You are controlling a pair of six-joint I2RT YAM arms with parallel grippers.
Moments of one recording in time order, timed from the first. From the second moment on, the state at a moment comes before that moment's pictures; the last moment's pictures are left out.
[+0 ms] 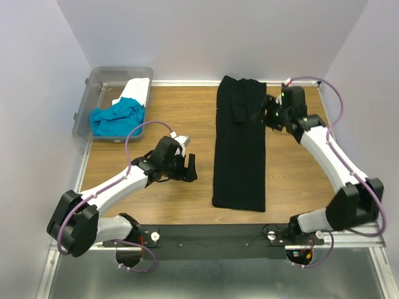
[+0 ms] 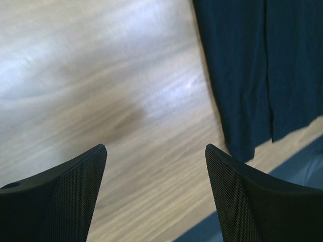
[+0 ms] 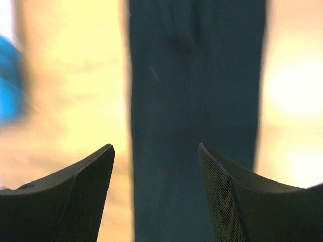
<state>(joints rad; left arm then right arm) -0.62 1.22 0.69 -0.33 0.18 -0.41 0.23 1.44 1.27 -0.47 -0.08 0.53</state>
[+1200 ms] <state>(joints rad) -1.05 1.62 0.87 -0.32 0.17 -0.82 0.29 0.98 0.46 -0.82 -0.20 0.73</state>
